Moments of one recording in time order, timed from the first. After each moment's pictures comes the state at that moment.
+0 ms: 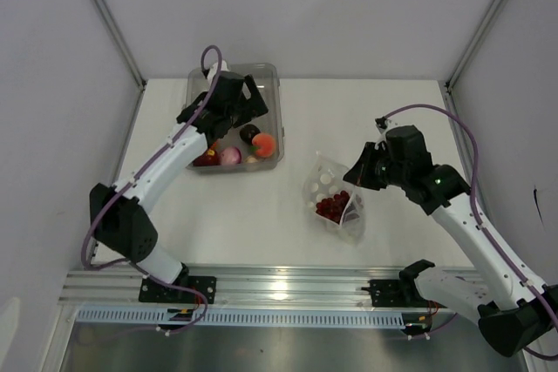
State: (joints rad) left arm -0.48 1.53 1.43 -0.51 -0.28 -0.72; right arm 0.48 1.00 1.07 -0.75 -0.19 0.62
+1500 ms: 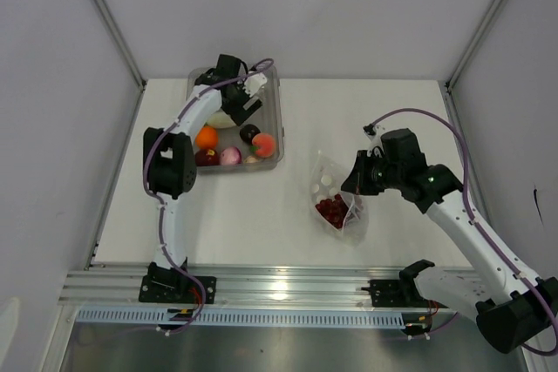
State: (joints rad) left arm -0.25 2.20 2.00 -0.72 0.00 0.63; right arm 0.47 1.03 1.03 -0.75 -0.30 0.46
